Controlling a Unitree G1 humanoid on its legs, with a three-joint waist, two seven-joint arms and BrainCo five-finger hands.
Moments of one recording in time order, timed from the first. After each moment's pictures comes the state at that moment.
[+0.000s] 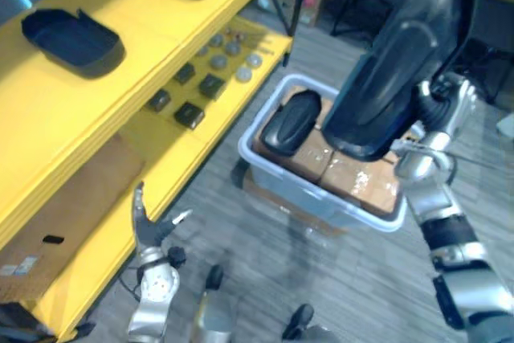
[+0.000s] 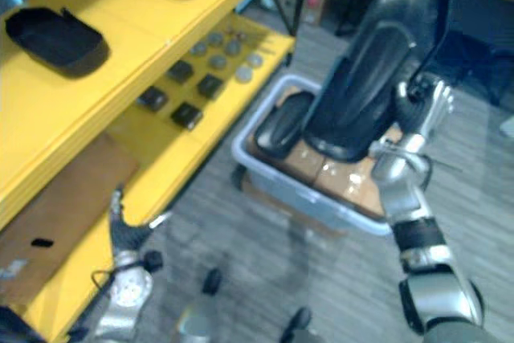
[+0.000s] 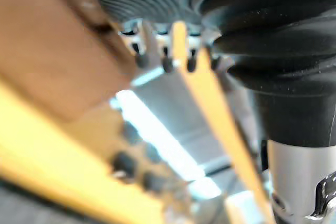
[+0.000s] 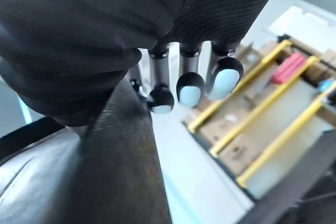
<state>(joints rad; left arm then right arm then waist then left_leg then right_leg) 0.09 0.24 0.00 0.10 0.22 -0.16 0.62 -0.57 -0.54 0.16 0.34 -0.25 0.05 -0.82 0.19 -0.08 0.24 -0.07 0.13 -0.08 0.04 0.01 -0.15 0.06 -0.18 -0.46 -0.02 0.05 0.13</state>
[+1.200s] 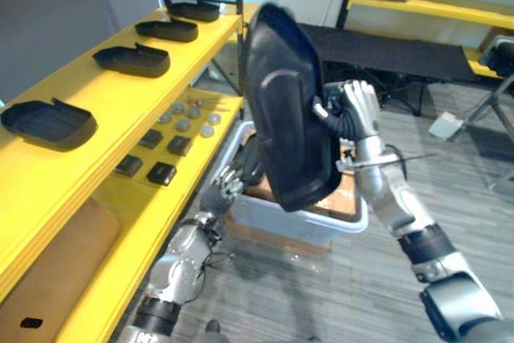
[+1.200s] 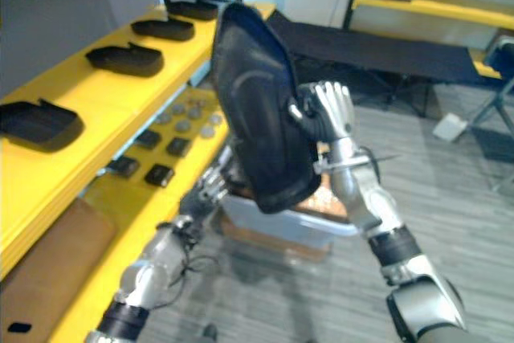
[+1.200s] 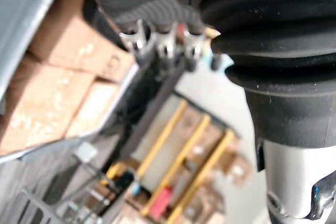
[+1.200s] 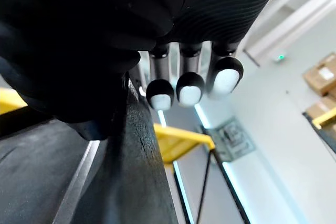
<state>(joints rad) -0.13 0.22 -0.17 0.04 -0.75 0.14 -0.11 -0.56 -0.50 0.32 0.18 -0.65 -0.16 -0.46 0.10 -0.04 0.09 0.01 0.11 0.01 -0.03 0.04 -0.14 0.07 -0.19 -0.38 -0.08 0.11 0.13</state>
